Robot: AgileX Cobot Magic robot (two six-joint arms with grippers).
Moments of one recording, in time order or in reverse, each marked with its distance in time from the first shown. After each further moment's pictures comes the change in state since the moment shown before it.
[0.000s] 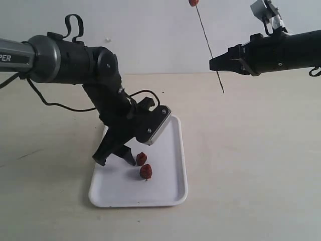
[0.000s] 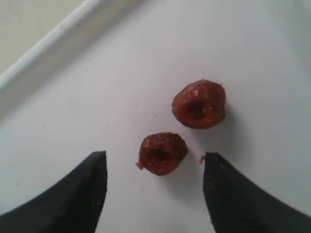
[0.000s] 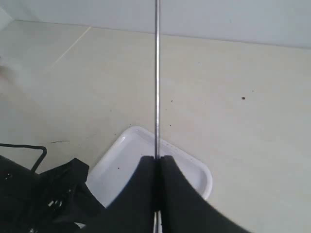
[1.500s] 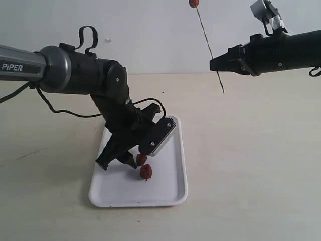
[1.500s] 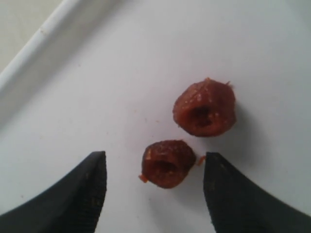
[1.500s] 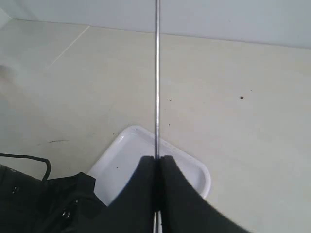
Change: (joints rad) left arm -0.038 0.015 0.029 0.081 -0.088 0.002; right arm 0.000 0.000 0.000 -0.004 -0.005 0.000
